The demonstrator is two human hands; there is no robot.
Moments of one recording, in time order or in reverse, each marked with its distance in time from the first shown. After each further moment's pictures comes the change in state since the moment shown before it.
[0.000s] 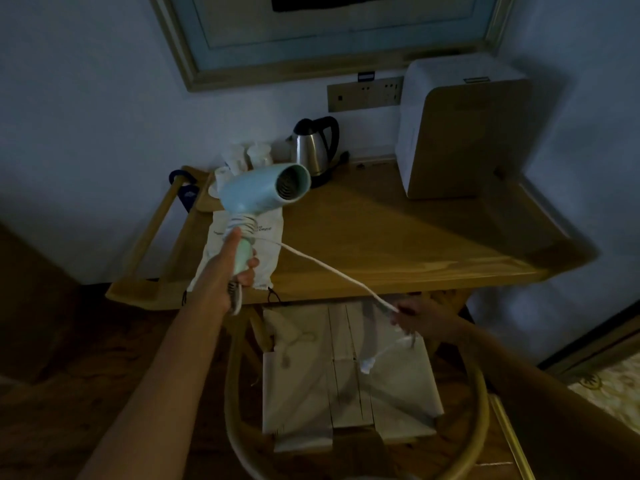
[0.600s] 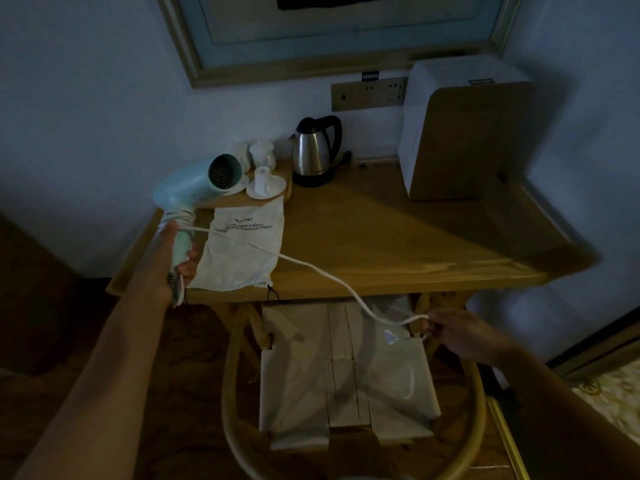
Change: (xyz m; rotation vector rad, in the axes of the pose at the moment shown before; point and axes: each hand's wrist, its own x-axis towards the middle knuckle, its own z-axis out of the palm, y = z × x) left_hand -0.002 0.033 -0.067 0.095 0.170 0.164; right_hand -0.042 0.023 -0.022 1.006 -0.081 0.076
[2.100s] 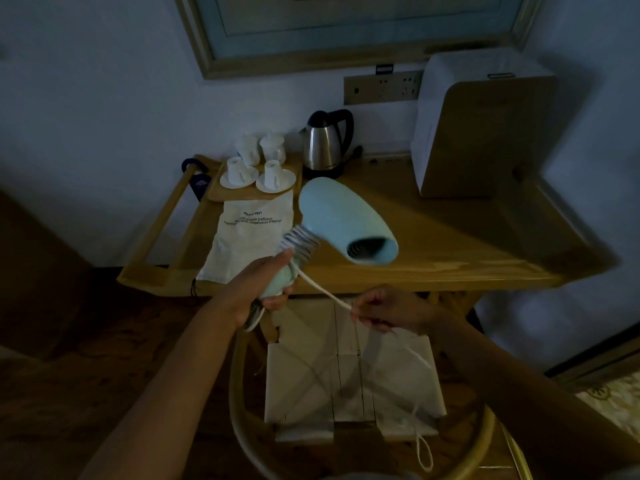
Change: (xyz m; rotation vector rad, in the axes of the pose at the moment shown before) left_hand -0.057 -0.036 0.075 0.164 -0.616 -0.111; right_hand 0.056 -0.024 0.096 -0.628 -0.285 0.016
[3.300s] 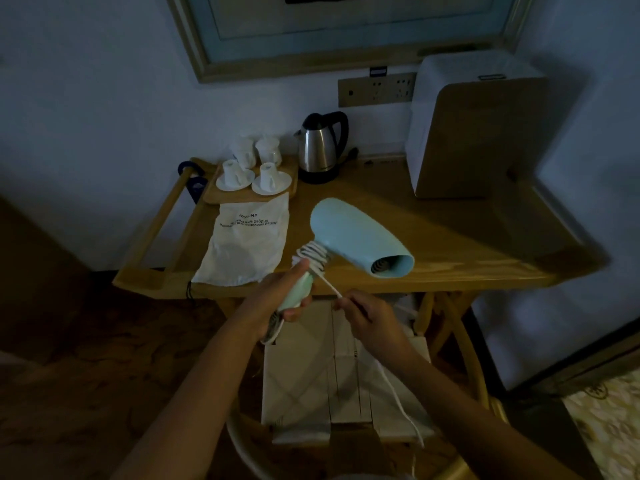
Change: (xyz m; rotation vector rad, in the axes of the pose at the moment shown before) left_hand 0.015 -0.023 0.032 -0.025 0.102 -0.071; right_hand -0.003 0.005 0.057 -0.241 0.680 -0.313
